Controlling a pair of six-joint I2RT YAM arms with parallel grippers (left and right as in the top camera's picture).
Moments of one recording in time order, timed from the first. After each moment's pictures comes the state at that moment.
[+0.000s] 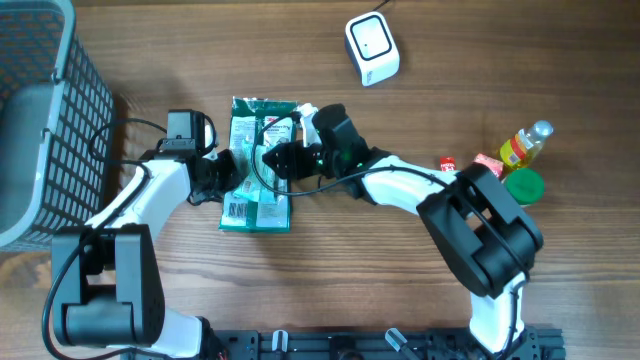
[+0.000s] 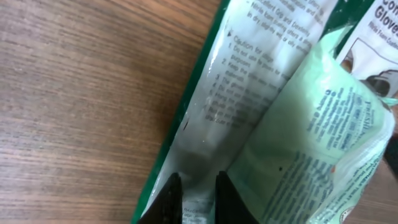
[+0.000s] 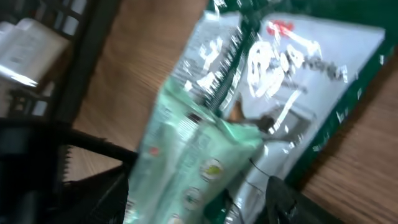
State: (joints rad) left arm 0.00 1.67 0.88 -0.51 0.23 -0.44; right arm 0.65 2.05 1.10 0.27 -0.45 0.54
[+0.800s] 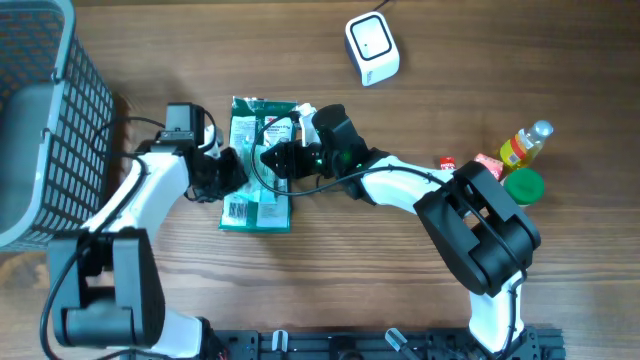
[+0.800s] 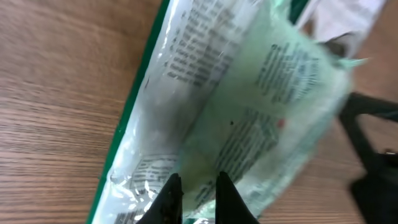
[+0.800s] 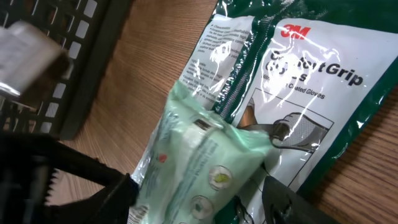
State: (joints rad) left arm -0.01 1.67 0.95 -0.65 0.32 -0.44; right arm 0.65 2.06 1.10 0.32 -0.48 0.57
